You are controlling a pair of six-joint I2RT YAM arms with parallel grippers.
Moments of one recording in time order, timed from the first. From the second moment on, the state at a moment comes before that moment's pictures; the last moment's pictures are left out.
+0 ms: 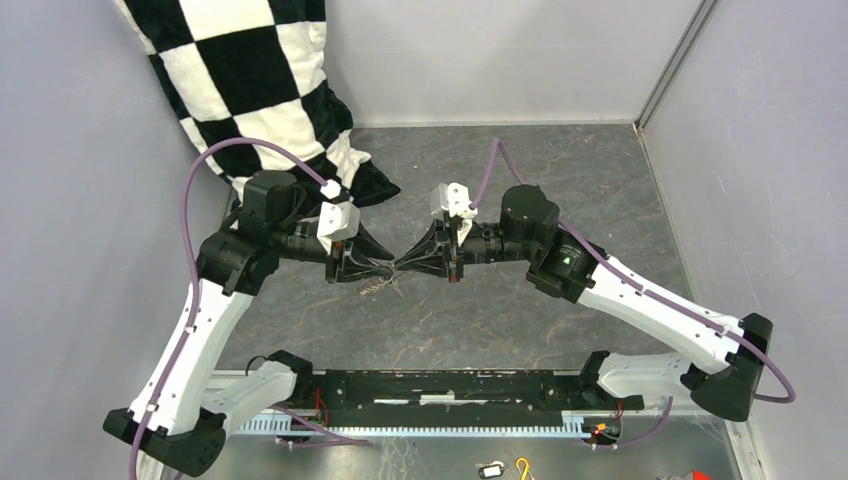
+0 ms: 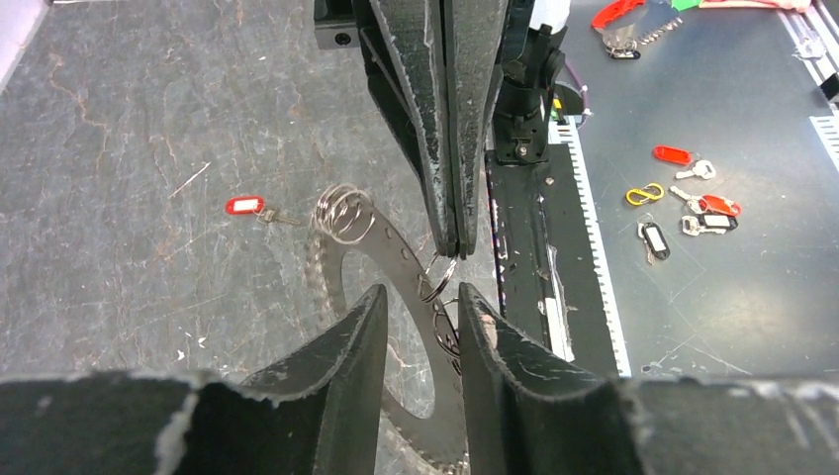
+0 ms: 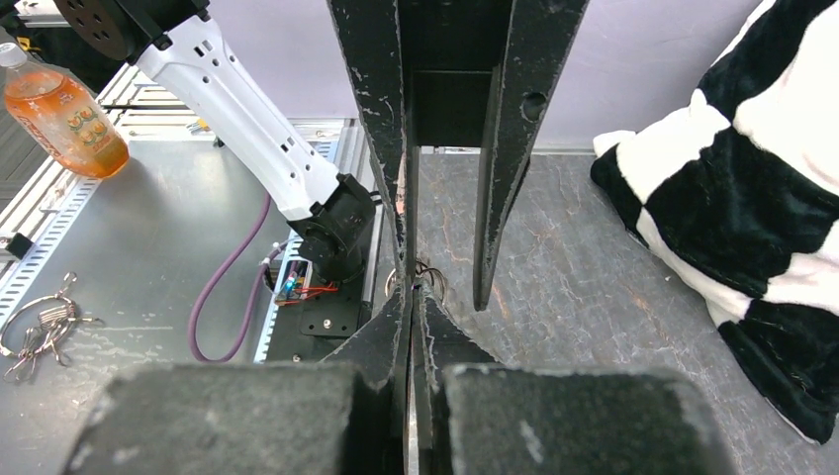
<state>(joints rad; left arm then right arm) -0.39 0.97 1.26 -0.88 1.13 0.58 0.97 1.19 1.17 -0.01 -0.65 -0.01</state>
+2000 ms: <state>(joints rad) -0.39 0.79 1.08 -0.37 1.25 0.24 1.01 1.10 0.97 0.33 -0.54 0.13</state>
